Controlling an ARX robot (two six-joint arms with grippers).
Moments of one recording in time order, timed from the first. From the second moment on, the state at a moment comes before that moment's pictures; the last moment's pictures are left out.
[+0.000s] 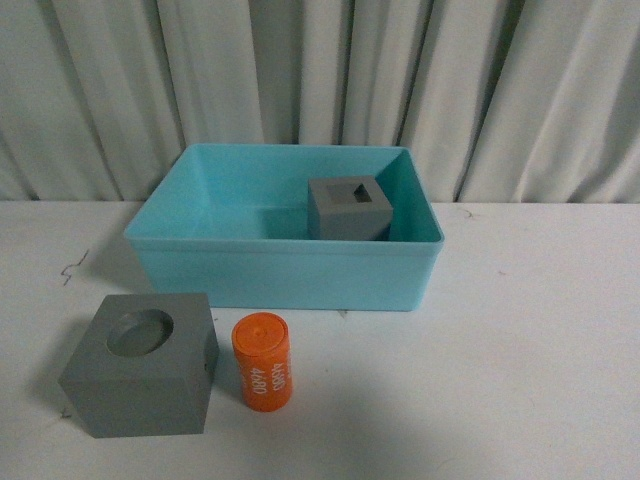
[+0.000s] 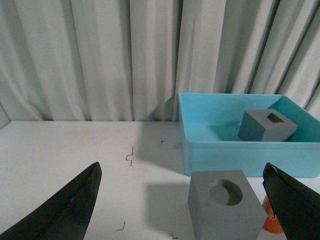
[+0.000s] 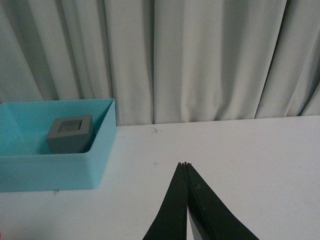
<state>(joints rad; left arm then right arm) 0.00 0.01 0.01 0.00 0.00 -0.01 0.00 0.60 0.01 0.59 0.00 0.01</state>
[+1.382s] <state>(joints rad) 0.00 0.01 0.01 0.00 0.00 -0.01 0.00 0.00 0.01 -0.01 0.00 0.01</state>
